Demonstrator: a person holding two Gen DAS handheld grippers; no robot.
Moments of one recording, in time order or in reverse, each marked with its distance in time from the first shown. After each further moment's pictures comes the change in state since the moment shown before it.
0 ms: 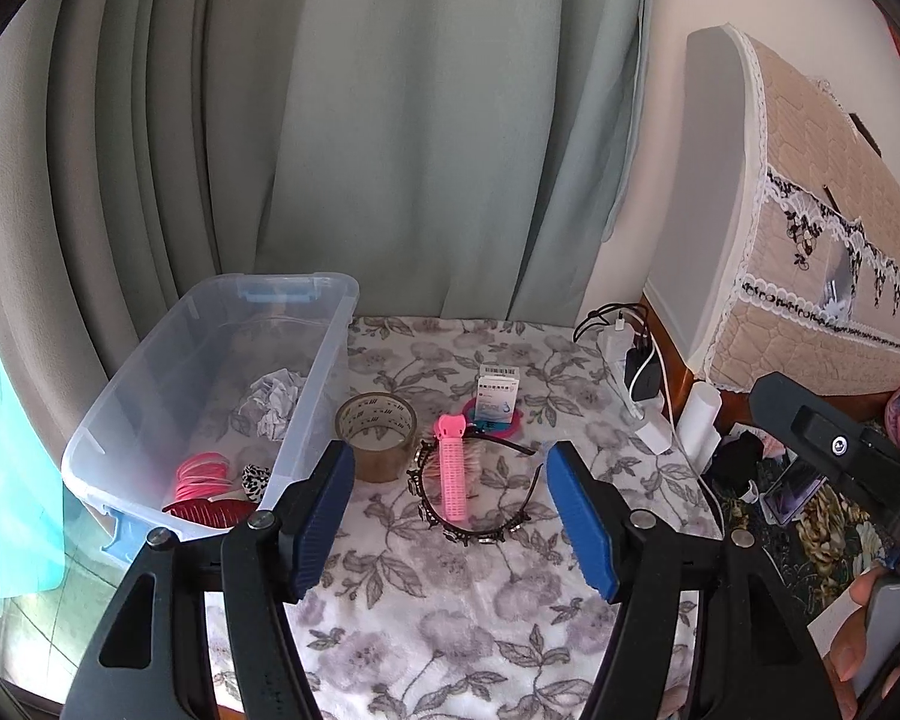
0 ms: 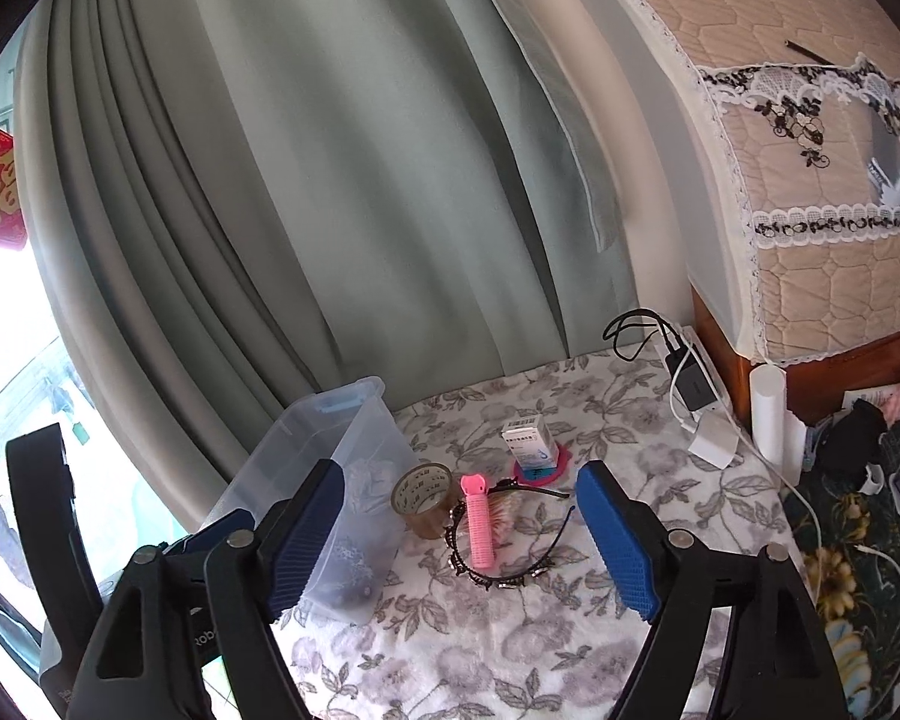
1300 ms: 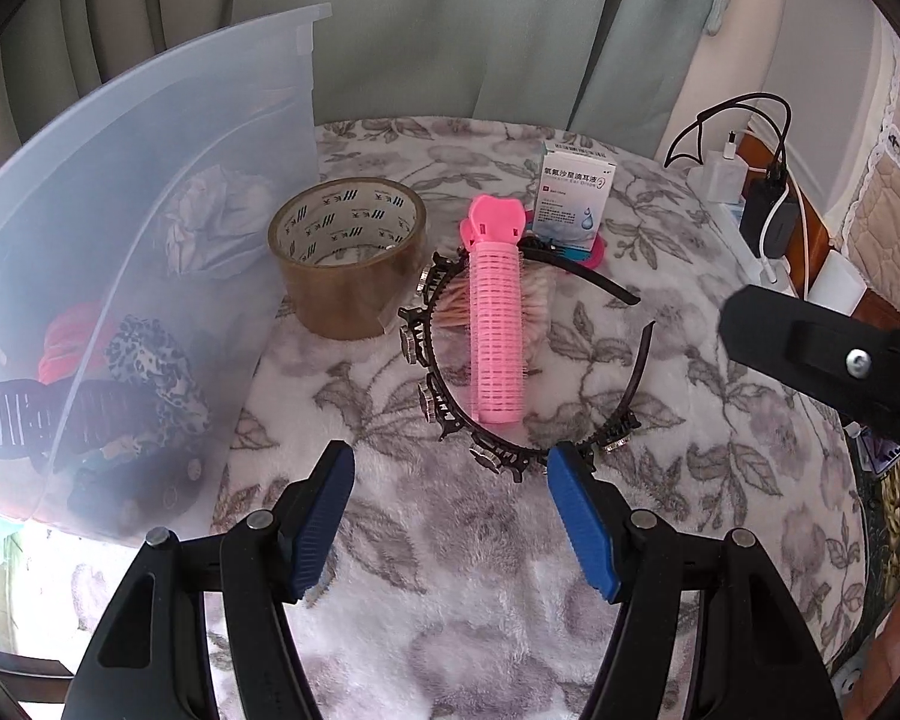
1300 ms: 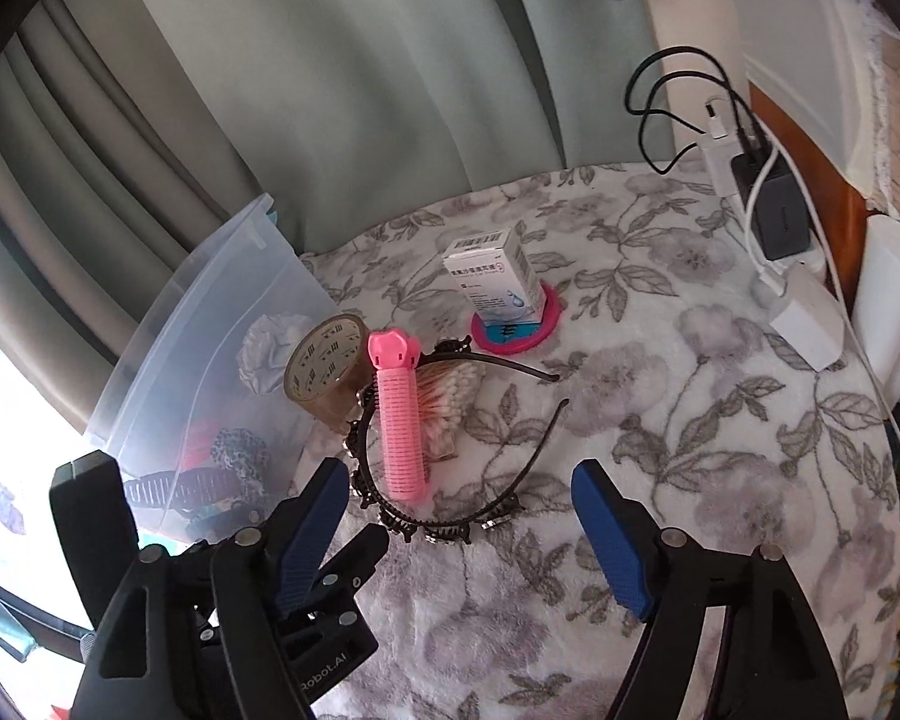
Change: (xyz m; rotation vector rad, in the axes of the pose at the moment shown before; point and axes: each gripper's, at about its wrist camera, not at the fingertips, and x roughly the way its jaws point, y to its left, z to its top) left arm 0.177 0.016 -0.075 -0.033 0.304 0.065; right arm 0.189 -0.050 -0.049 -0.020 0.417 0.011
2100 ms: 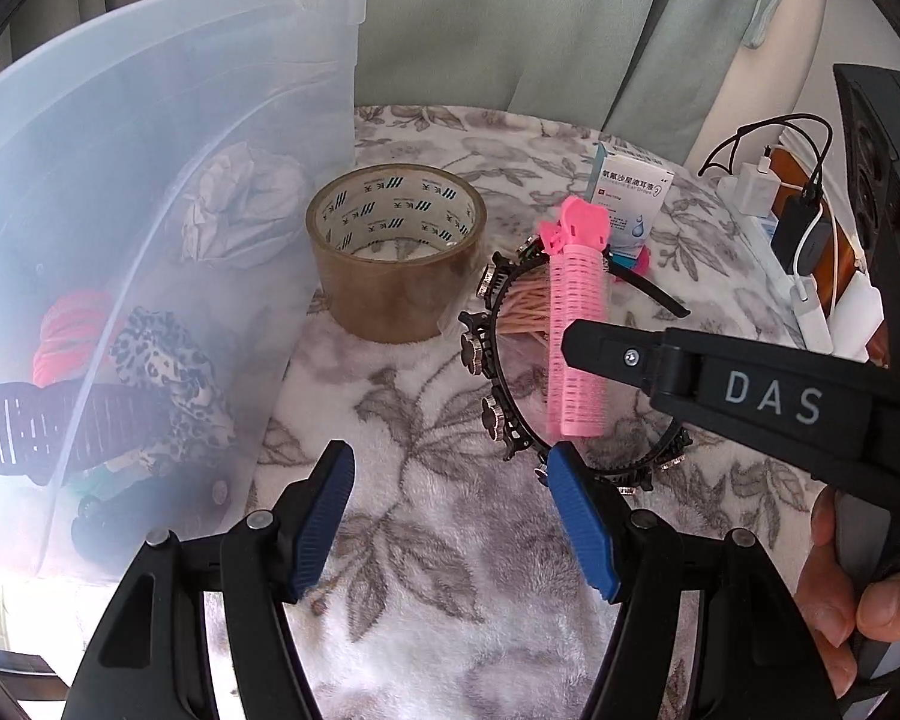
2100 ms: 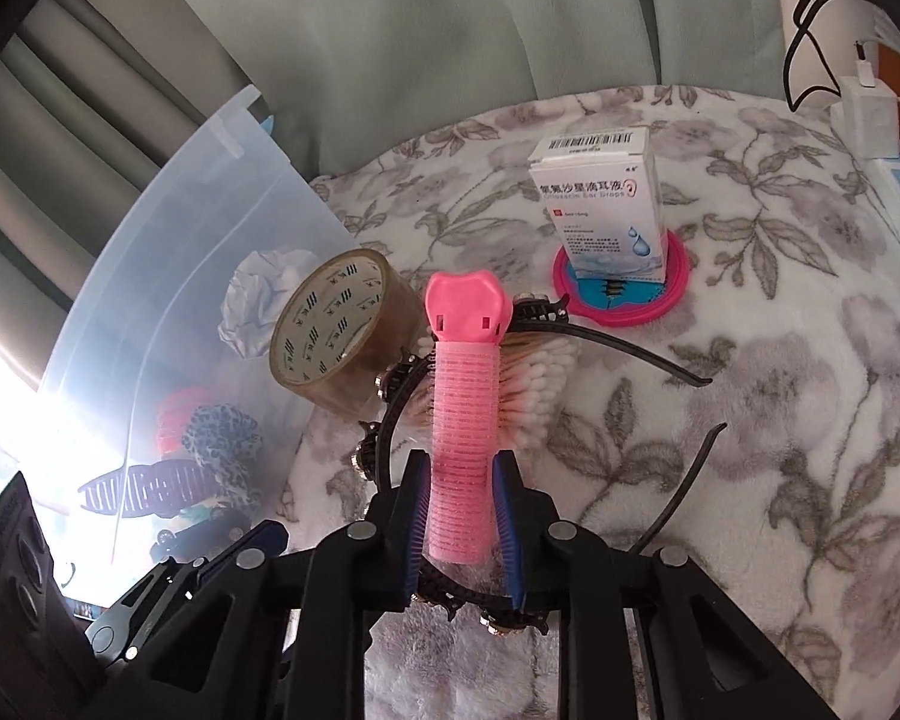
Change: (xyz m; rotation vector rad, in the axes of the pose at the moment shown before) left arm 0.016 0.026 0.008 -0.045 0.017 -0.013; right arm 0.085 0.021 0.011 -0.034 0.144 0.057
